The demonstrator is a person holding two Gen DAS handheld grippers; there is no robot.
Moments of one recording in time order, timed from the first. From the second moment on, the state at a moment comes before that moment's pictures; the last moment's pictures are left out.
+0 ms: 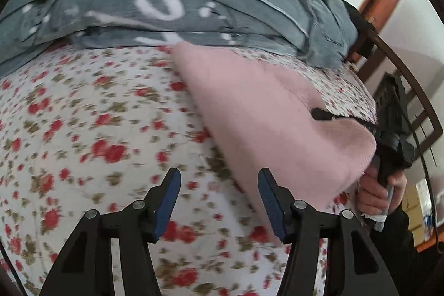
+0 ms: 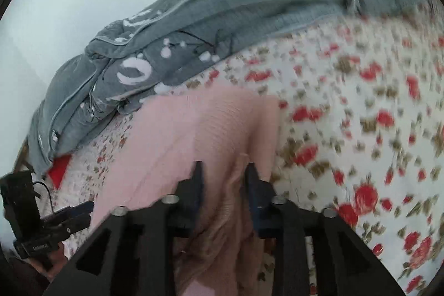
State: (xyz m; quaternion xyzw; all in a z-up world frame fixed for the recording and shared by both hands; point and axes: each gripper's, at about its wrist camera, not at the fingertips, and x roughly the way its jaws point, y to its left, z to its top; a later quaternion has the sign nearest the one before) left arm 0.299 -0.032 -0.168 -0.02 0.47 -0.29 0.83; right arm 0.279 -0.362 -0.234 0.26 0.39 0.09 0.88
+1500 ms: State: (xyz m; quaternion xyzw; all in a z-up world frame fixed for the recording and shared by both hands) left arm 0.189 -0.053 -0.172 0.03 0.41 -0.27 0.87; right arm 0.215 -0.336 -0.196 0.26 0.33 0.14 0.89
